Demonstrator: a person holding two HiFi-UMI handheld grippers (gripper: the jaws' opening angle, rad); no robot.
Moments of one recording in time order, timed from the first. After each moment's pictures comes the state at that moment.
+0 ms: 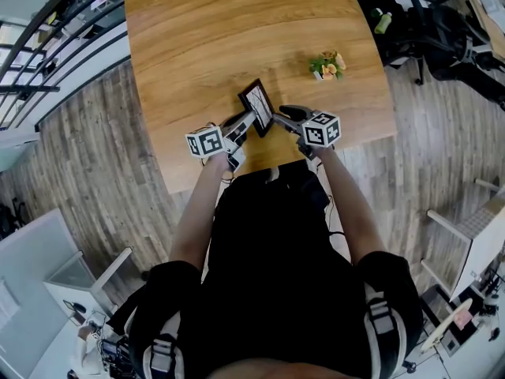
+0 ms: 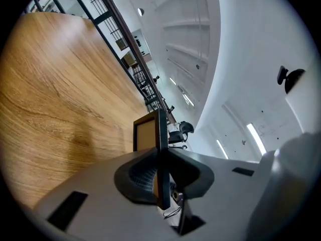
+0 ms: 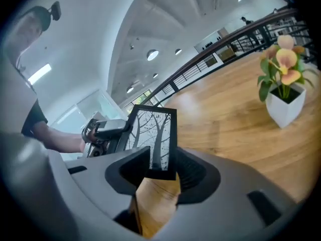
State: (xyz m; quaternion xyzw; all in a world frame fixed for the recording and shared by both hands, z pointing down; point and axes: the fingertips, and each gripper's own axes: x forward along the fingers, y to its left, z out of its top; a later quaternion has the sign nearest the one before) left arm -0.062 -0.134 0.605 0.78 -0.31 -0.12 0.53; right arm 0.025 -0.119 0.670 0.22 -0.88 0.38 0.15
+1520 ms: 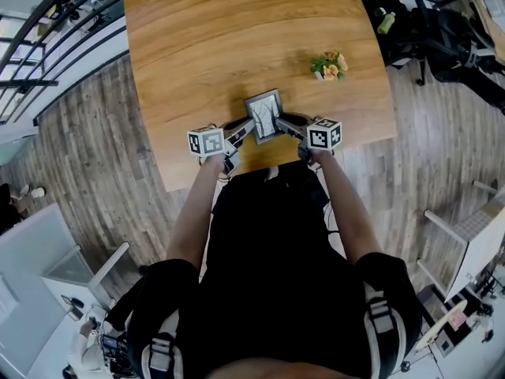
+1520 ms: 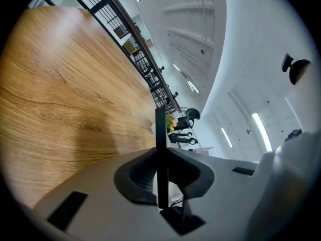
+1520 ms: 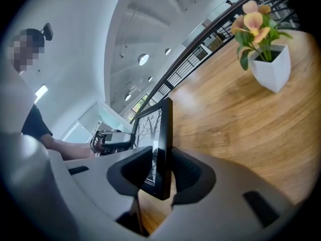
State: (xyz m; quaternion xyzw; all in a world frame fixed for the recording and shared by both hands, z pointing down) left arm -0.052 -0.115 0.644 0.79 -0.29 -0.04 0.55; right arm 0.036 -0.104 0.691 0.21 -0.85 0.47 0.11
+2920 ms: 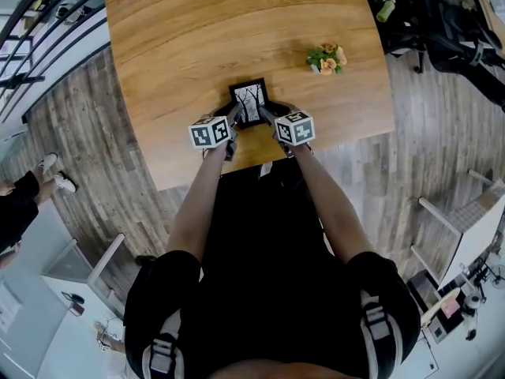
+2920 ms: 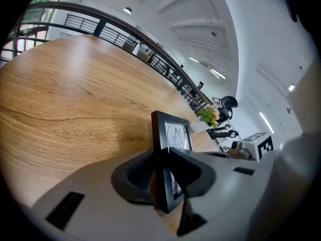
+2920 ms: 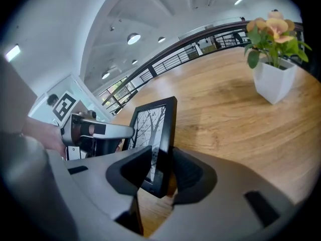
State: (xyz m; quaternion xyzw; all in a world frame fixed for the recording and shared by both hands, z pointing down) left arm -0.078 -0.150 0.724 0.74 -0.46 0.09 0.48; right arm 0.017 -0.128 0.750 0.32 -0.82 0.39 0.26
